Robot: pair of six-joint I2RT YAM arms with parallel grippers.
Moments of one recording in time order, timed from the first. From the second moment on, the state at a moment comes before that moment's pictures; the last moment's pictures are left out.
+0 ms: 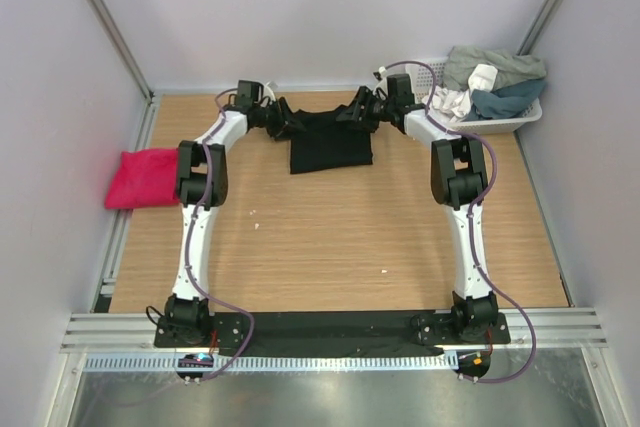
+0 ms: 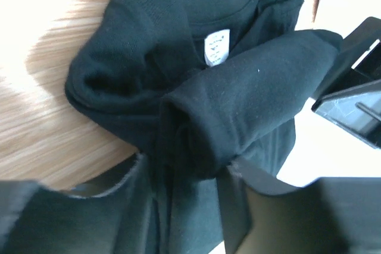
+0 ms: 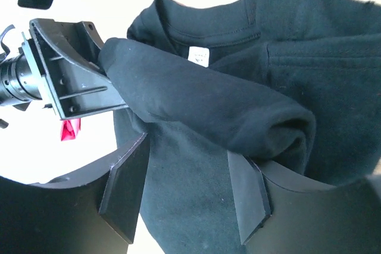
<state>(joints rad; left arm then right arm) -0.17 2.59 2.15 -0.38 0.72 -0.63 0.22 2.47 1.99 -0.12 -0.66 0.62</state>
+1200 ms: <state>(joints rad) 0.04 2.34 2.17 -1.20 0.54 0.11 0.13 2.14 1.79 -0.20 -0.64 0.46</state>
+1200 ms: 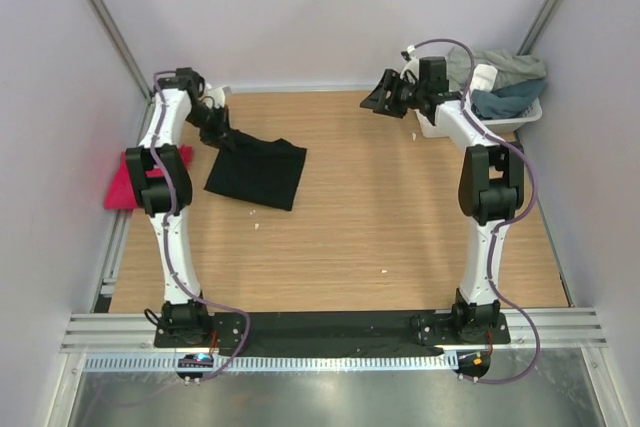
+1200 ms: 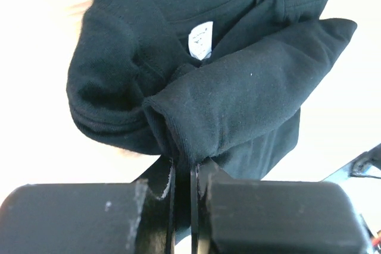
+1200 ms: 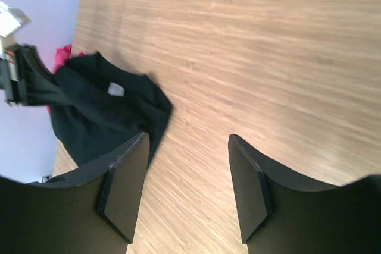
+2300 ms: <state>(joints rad) 0.32 2.07 2.26 -1.34 0.30 0.30 0.13 2.11 1.71 -0.19 -0.67 0.46</state>
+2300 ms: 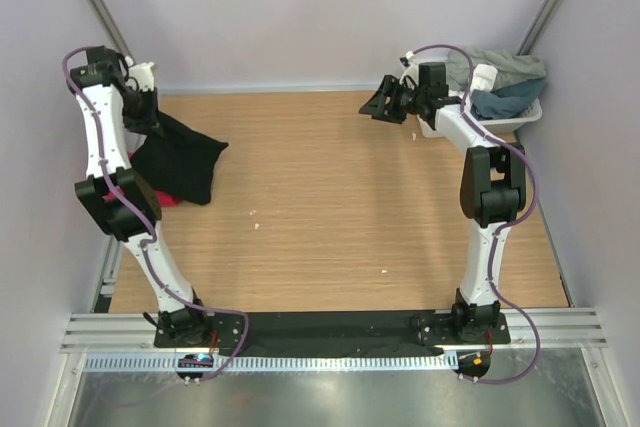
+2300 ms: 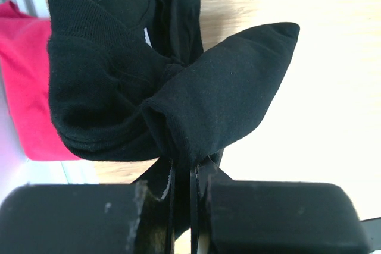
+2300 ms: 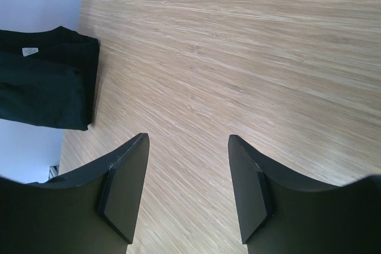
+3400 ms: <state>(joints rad) 0.44 2.00 2.24 -1.34 0.26 0.34 0.14 2.11 1.65 -0.16 -0.67 0.47</state>
